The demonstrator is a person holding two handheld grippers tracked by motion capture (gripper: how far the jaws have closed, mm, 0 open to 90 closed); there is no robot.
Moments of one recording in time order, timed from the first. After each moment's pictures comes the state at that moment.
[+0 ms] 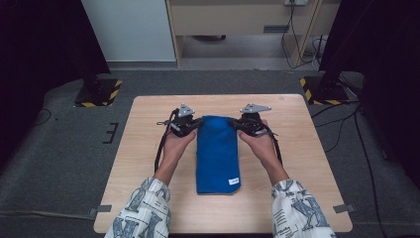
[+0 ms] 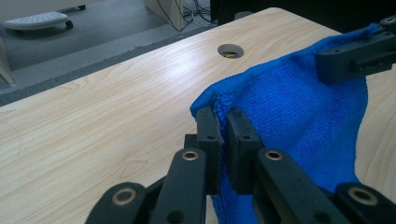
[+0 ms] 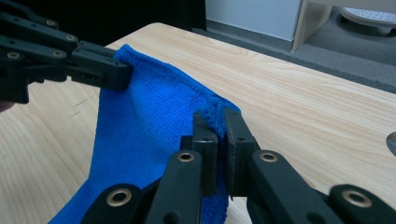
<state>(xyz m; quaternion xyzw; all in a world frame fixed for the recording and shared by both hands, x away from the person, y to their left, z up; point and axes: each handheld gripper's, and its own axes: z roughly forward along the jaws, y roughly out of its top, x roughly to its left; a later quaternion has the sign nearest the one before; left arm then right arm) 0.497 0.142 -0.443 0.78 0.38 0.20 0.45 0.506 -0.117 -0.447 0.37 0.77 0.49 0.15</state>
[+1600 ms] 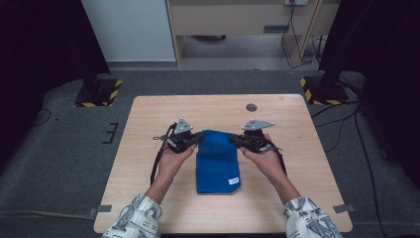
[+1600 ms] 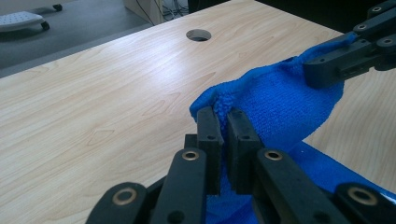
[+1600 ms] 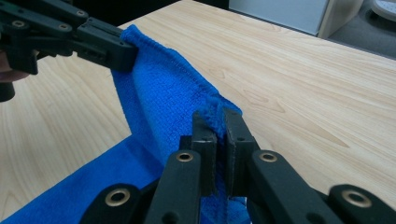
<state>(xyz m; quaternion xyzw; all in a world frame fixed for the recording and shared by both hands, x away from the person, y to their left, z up) 0.449 0.148 -0.455 0.79 0.35 0.18 0.47 0.459 -0.126 -0.463 0.33 0.80 0.49 0.14</state>
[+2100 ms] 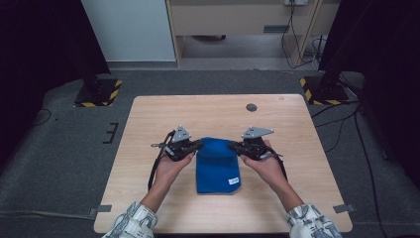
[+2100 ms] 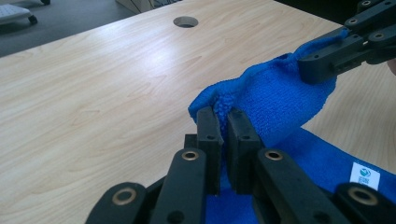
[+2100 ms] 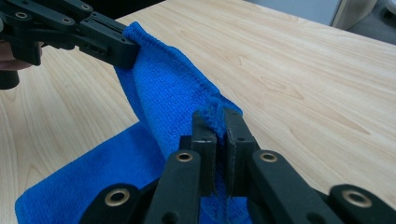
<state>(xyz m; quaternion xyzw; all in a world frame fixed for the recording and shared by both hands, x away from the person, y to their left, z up) 0.427 0.152 -0.464 0.80 0.35 0.16 0.46 0.440 -0.125 -0.471 0.31 0.81 0.48 0.13</state>
